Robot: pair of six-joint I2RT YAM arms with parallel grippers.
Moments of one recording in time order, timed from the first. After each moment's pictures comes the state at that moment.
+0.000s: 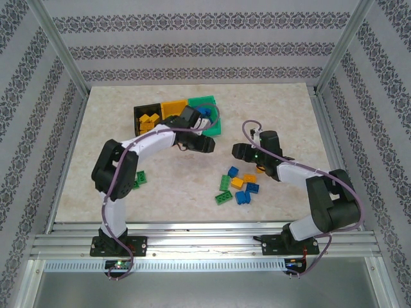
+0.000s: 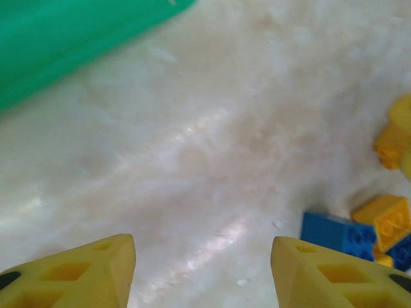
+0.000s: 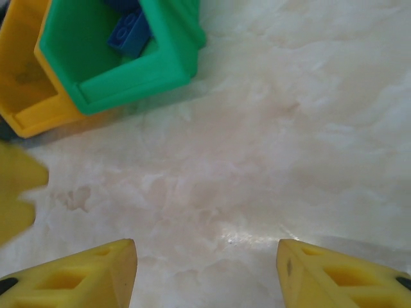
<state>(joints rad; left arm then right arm) -0.53 1.94 1.42 -0.50 0.35 -0.32 0.25 1.49 0.62 0.21 -0.34 0.48</state>
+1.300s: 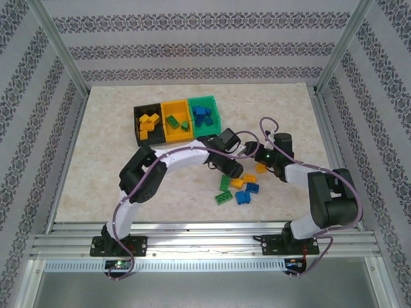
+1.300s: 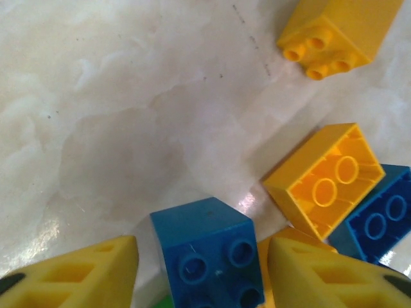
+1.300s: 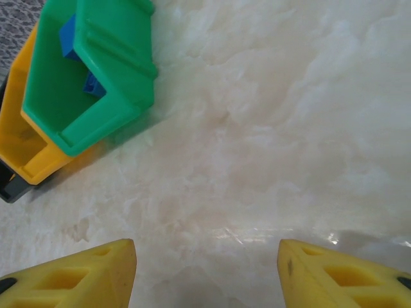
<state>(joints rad) -0.82 2.15 1.62 -0.58 0.25 -0.20 0.10 1.51 0.55 0.32 -0.46 0.61</state>
